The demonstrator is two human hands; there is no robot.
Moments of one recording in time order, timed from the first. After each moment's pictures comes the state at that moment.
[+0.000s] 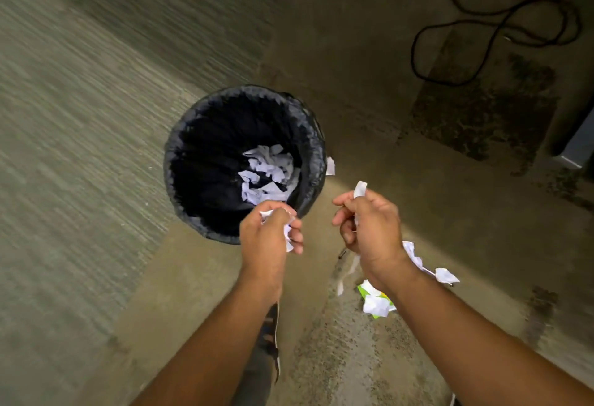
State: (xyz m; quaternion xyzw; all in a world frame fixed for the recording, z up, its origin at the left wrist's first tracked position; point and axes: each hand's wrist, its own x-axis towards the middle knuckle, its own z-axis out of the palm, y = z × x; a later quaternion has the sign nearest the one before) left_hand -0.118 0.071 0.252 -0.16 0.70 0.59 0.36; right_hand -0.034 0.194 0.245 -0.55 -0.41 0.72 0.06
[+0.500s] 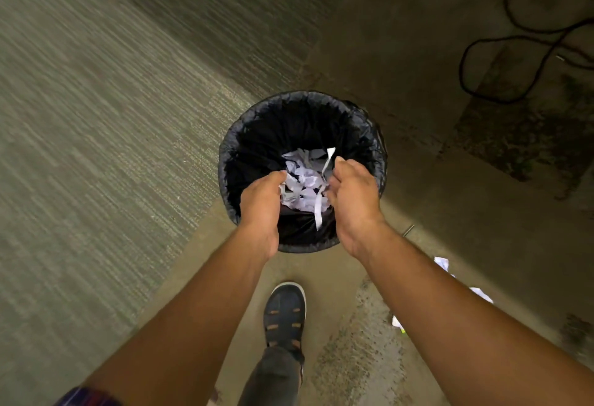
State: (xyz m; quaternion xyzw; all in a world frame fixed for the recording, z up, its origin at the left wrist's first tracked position) left_hand -0.240 0.036 0.240 -0.28 0.70 0.53 0.38; right_hand -0.174 0.141 0.238 -0.55 -0.37 0.75 0.06
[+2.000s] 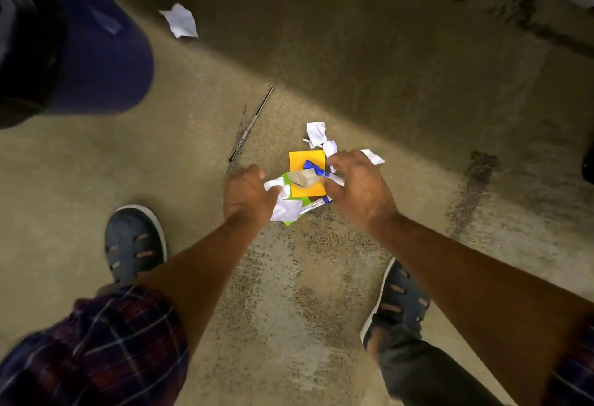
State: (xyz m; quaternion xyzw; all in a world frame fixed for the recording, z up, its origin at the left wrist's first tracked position) left_hand 0.101 0.094 -0.035 0.22 0.89 0.09 0.39; right_hand 0.250 0.242 0.029 -0.43 -0.79 0.40 -0.16
